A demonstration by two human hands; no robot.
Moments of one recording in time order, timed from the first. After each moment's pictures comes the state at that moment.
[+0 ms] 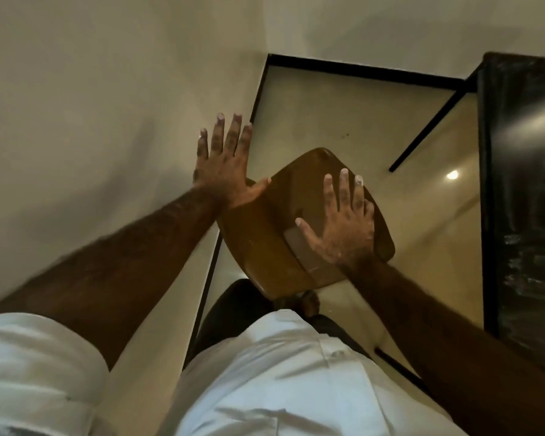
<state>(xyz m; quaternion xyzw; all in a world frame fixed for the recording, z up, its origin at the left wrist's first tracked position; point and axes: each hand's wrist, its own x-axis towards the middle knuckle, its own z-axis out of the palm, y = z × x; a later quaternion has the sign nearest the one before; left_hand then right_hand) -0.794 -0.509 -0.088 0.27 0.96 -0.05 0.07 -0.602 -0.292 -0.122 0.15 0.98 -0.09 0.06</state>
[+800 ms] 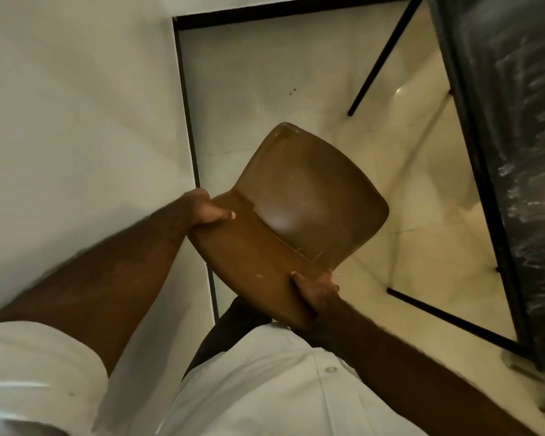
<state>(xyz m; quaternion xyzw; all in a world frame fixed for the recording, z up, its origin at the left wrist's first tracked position) -0.908 -0.505 -0.178 0.12 0.85 0.00 0.51 -0.560 -0.407 -0.298 0.66 0.51 -0.48 0.28</state>
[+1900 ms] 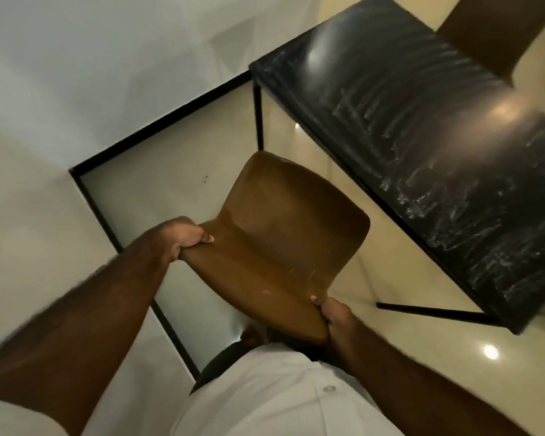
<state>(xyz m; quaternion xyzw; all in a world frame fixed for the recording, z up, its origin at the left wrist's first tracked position) -0.936 -0.244 -0.109 0.18 0.83 0.11 0.52 -0.579 -0.264 -0.197 0.78 0.12 -0.62 -0.04</state>
